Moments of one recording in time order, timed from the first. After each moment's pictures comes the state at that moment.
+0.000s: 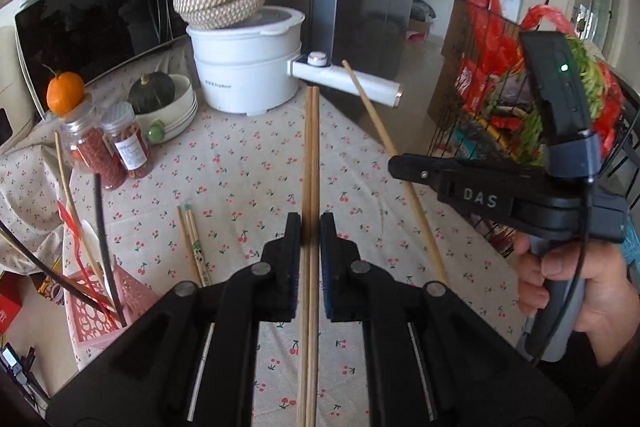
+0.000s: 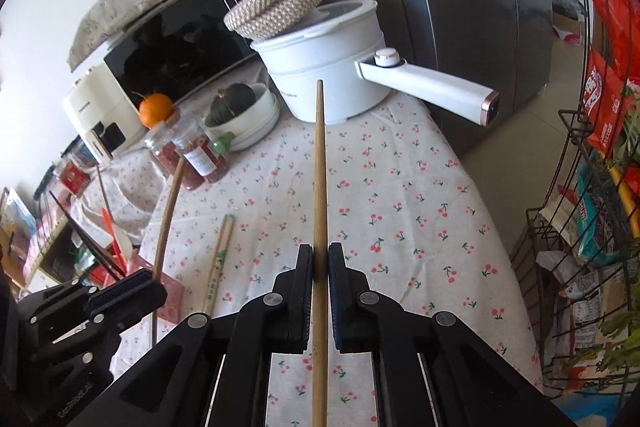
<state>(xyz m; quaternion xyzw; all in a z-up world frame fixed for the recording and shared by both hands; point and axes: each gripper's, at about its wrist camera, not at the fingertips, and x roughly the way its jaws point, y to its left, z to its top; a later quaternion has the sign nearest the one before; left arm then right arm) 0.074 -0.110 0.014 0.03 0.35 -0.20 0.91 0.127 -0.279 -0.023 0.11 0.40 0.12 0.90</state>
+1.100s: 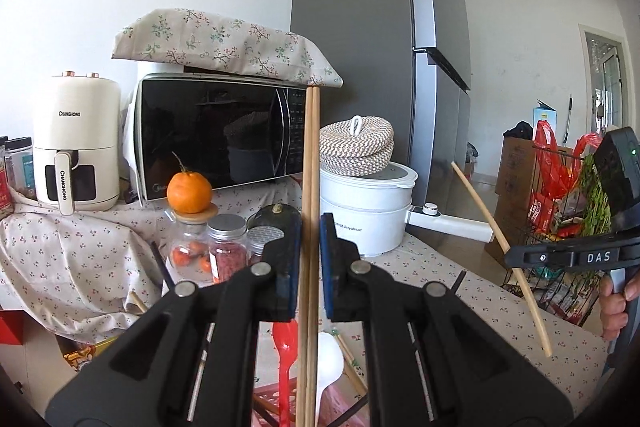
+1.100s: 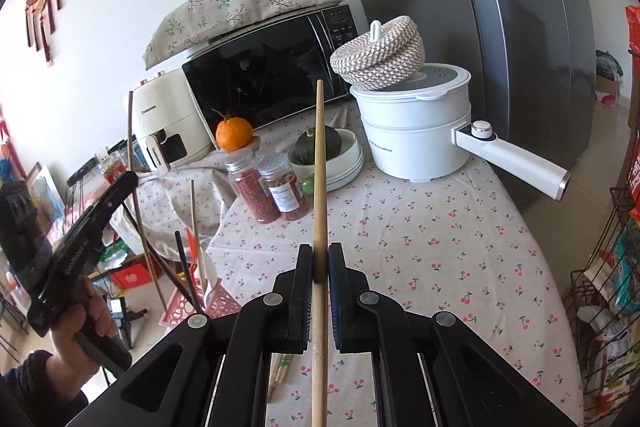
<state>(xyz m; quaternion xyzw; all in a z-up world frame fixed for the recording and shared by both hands) 0.089 0.066 0.007 -0.03 0.09 -0.11 0.99 0.108 -0.189 0.014 0.08 0.30 0.19 0.93</state>
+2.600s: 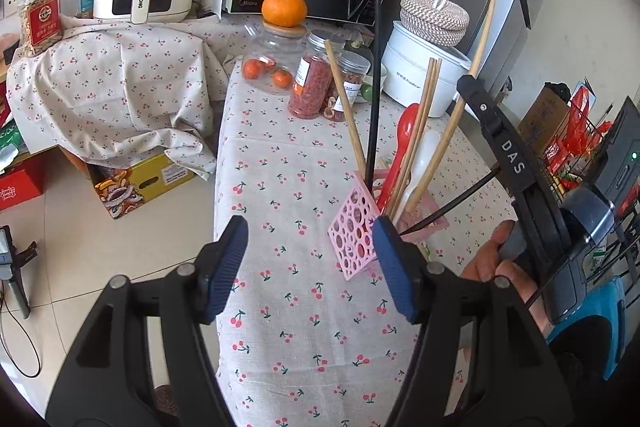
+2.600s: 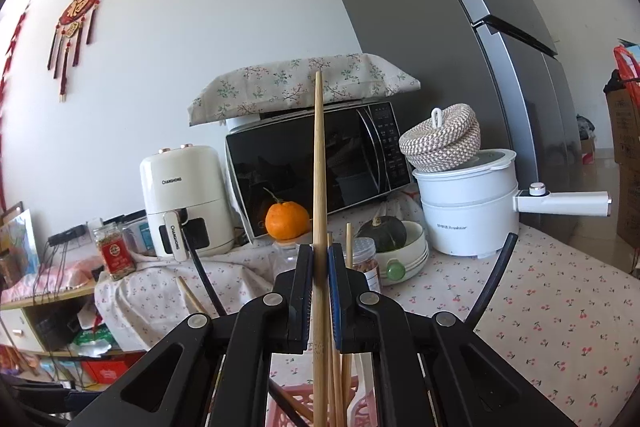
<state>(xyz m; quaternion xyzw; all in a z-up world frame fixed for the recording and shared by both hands) 0.037 0.162 -0.046 -0.12 0.37 -0.07 0.92 0.080 -0.006 -0.023 0.11 0.07 0.12 0.98</state>
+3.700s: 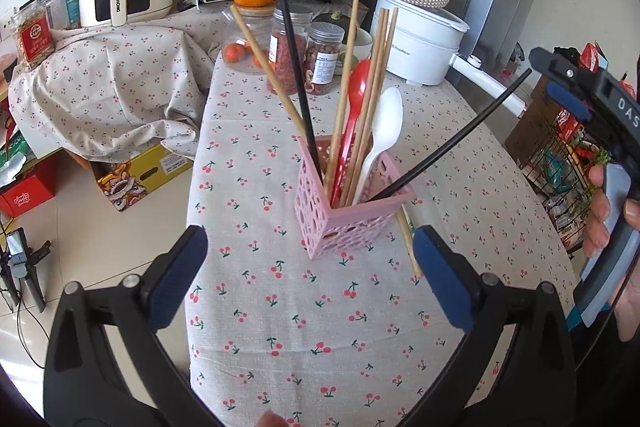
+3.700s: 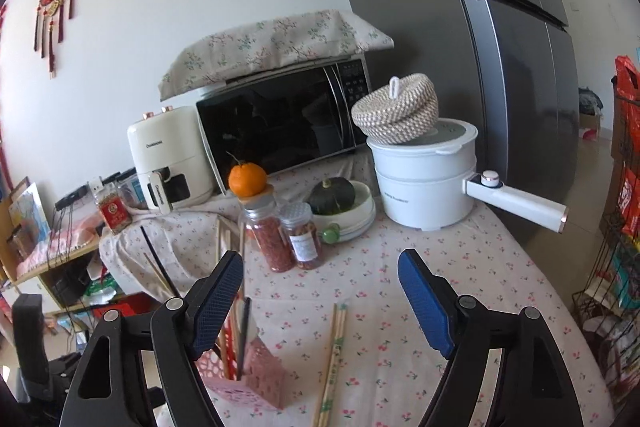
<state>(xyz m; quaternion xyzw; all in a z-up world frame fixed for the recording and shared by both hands) 0.035 0.097 -0.048 -0.07 0.40 -0.04 0.91 0.089 -0.134 0.029 0.07 0.23 0.15 0.96</state>
